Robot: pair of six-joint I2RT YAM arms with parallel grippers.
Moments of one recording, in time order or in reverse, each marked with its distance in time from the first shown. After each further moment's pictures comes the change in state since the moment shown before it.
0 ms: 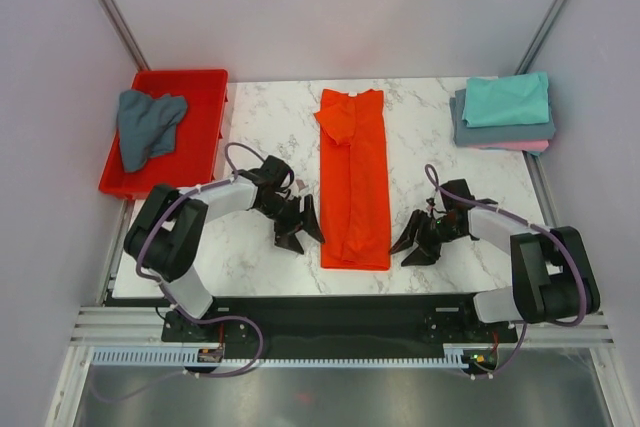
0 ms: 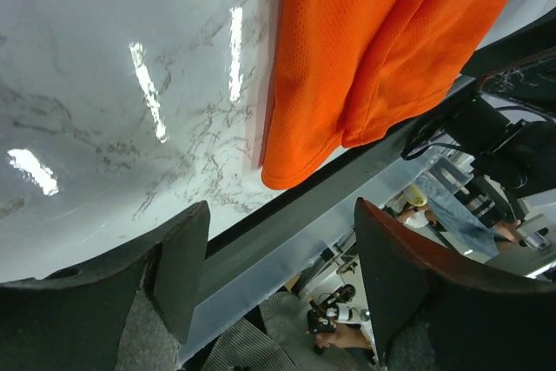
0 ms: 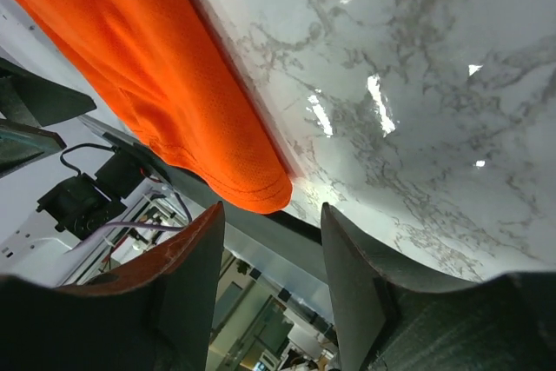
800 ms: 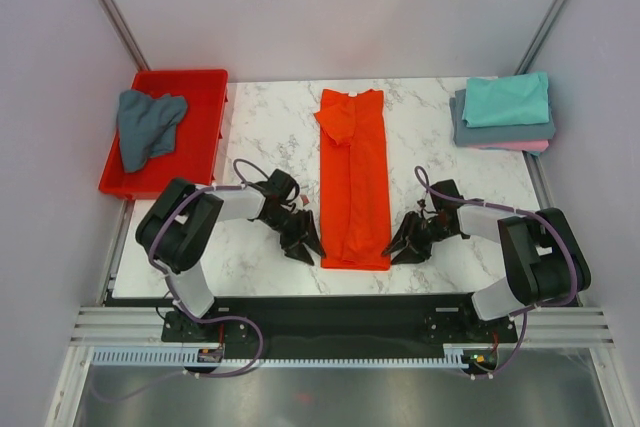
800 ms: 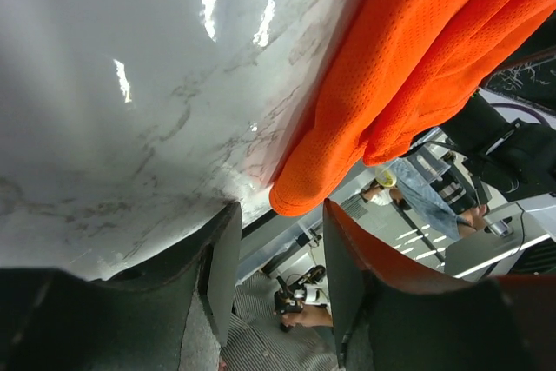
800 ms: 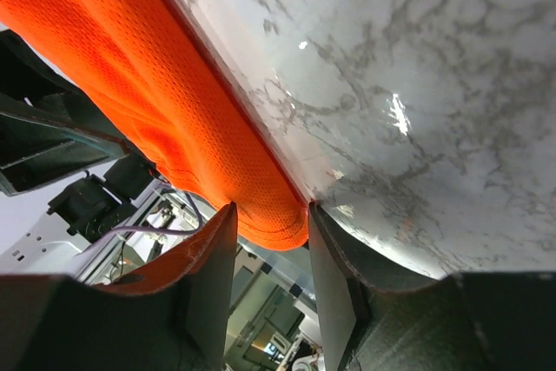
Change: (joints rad) left arm -0.042 0.084 -0.089 0.156 0.069 -0.122; right arm 0.069 0.121 -0.001 0.136 -0.027 0.083
